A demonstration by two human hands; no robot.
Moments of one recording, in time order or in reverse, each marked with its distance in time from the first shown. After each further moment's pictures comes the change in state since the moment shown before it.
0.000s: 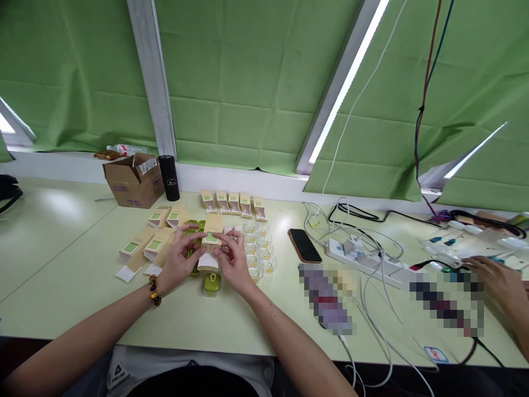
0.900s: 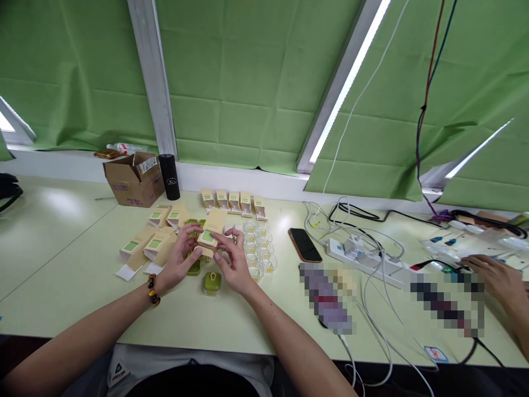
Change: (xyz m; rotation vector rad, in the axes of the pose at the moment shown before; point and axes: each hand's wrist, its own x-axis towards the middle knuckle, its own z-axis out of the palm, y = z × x) left_hand -0.001 0.011 -0.002 -0.170 -0.090 0.004; right_hand -0.003 -0.005 -0.007 -0.099 -0.079 -0.063
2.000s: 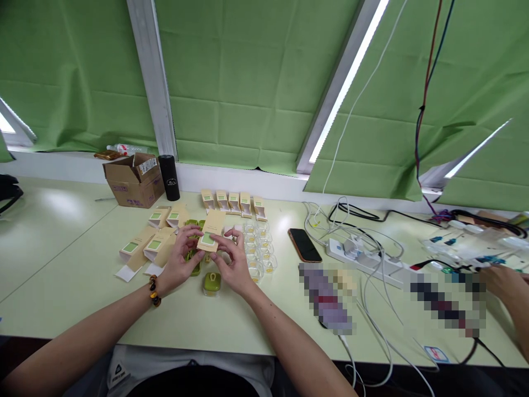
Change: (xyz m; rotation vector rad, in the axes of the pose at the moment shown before) left_hand 0.001 -0.001 0.002 0.110 0.057 0.054; right_hand 0.001 0.003 0.006 0.043 0.058 -0.019
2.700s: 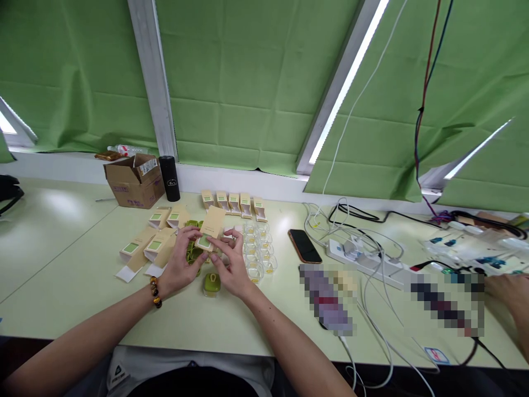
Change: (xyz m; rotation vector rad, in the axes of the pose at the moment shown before) left_hand -0.001 -0.006 0.000 0.348 0.022 0.185; right_hand -0.002 -0.007 -0.001 -0.257 -0.049 -0.091
